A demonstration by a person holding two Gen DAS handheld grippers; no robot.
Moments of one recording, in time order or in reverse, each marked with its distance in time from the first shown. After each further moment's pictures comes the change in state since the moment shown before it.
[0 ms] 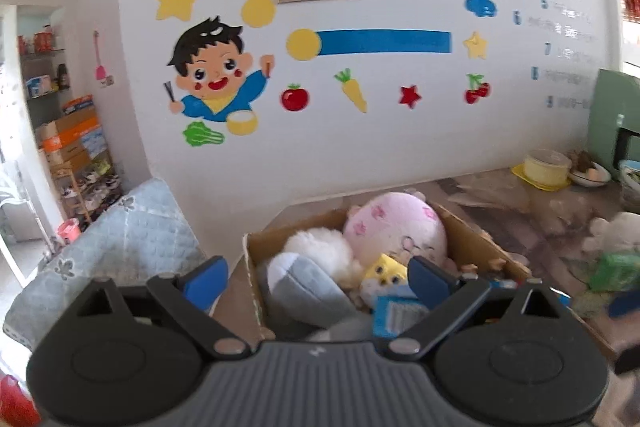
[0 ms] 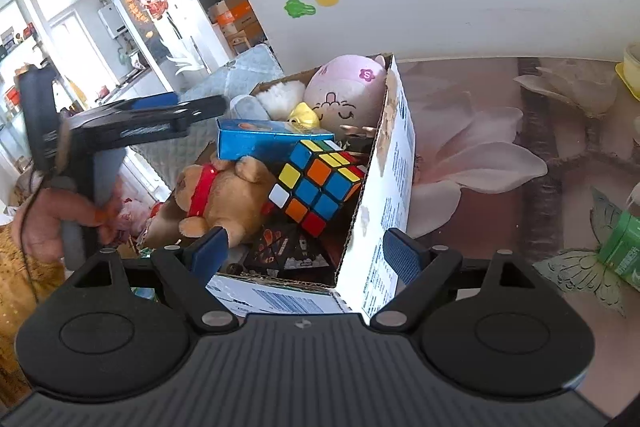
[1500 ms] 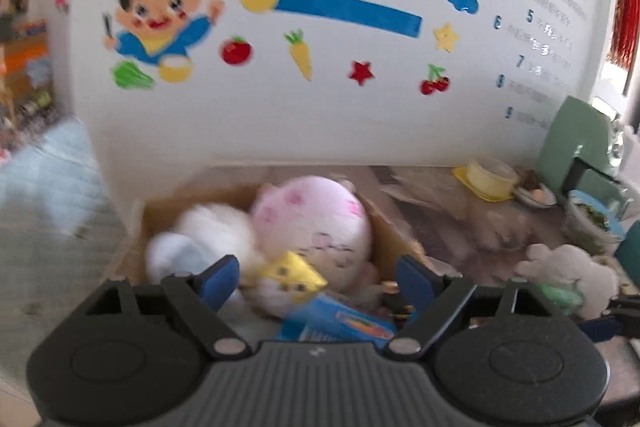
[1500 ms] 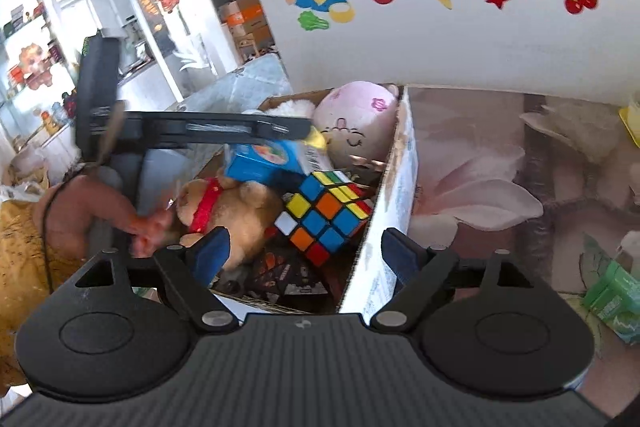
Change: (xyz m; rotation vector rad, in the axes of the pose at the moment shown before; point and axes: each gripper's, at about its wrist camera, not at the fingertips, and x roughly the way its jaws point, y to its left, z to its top) left arm 0.048 -0.013 0.018 -0.163 0.092 -0.181; right arm -0.001 0.015 0.020 -0.070 0.011 -0.026
